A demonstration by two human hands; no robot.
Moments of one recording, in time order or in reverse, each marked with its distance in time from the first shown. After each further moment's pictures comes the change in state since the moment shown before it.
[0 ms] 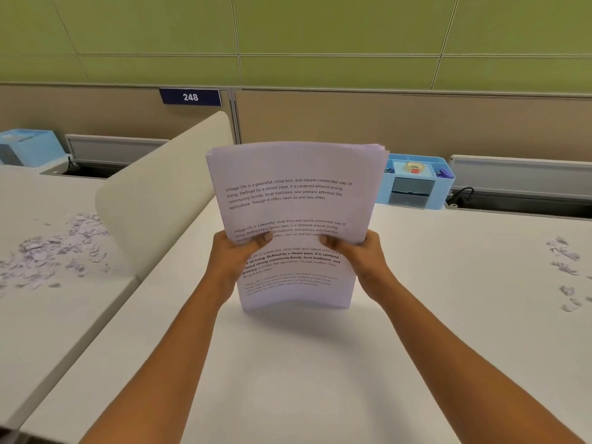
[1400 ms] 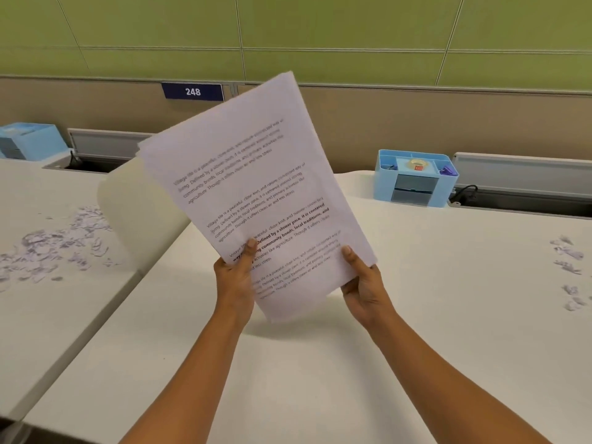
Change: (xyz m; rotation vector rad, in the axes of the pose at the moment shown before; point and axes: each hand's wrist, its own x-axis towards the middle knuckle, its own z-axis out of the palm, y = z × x) left_hand -0.029 -0.031 0.013 -0.433 0.179 -0.018; right_hand -0.020 0.048 0.001 0.689 0.071 0.166
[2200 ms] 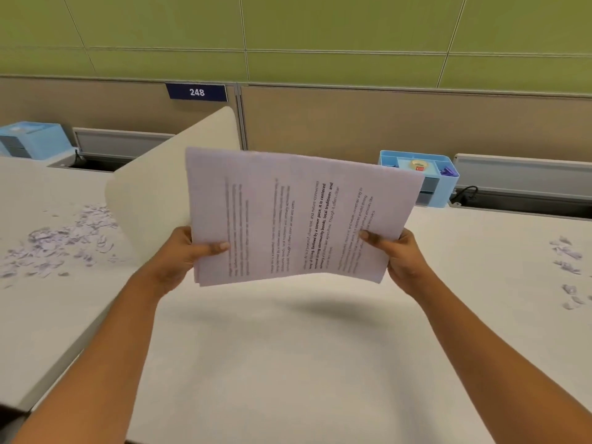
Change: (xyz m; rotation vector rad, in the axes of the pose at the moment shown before) left_hand 0.045 0.075 -0.065 0.524 -0.370 -0.102; right_hand 0.009 -0.068 -0.006 -0.548 -0.184 -0.150
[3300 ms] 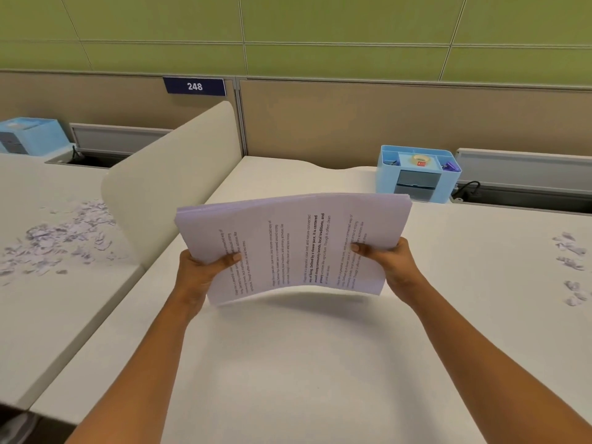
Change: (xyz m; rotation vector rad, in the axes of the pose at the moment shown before) left_hand -0.011 -0.040 0.029 -0.125 0.267 0.082; right_hand -0.007 0.019 -0.001 -0.150 0.058 0.029
